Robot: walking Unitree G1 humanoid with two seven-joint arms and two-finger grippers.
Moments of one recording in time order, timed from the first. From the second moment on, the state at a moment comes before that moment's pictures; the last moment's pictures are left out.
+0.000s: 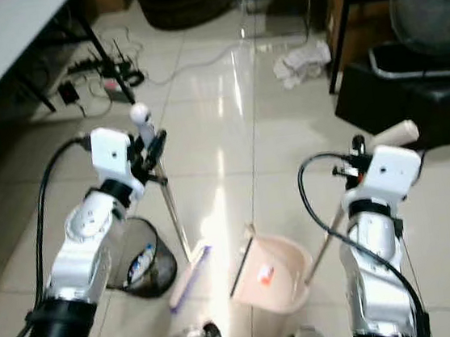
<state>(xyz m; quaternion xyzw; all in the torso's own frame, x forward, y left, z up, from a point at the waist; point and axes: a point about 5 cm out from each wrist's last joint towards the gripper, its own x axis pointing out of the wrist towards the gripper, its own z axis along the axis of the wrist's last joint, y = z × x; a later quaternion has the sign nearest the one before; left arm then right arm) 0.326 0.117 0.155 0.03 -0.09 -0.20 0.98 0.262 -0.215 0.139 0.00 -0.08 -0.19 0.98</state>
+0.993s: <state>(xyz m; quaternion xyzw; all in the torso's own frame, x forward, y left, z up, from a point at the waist) 0.363 0.070 0.170 0.04 -0.11 -0.26 0.96 0.277 -0.245 0.138 -0.10 -0.09 -0.24 0.96</state>
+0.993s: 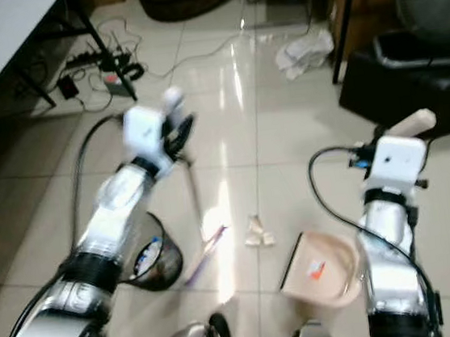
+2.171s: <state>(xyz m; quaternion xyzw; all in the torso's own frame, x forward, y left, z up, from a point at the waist) 0.364 0.110 0.180 0.03 -0.18 -0.17 0.97 0.296 -0.218 0.151 -0.06 -0.12 -0.16 0.98</state>
